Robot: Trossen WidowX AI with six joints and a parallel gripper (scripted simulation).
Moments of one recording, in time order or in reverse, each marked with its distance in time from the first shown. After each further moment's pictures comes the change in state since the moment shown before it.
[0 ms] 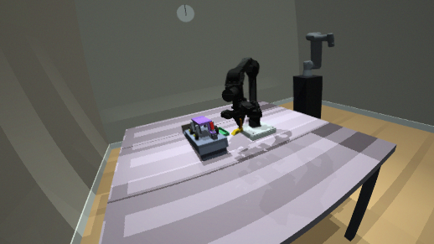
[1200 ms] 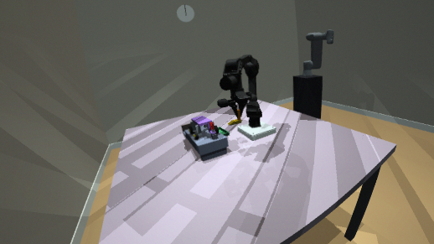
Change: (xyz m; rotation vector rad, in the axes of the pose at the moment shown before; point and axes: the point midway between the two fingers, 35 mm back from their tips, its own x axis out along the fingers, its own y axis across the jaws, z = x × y) arm -0.051 -0.007 0.002 0.338 -0.008 -0.010
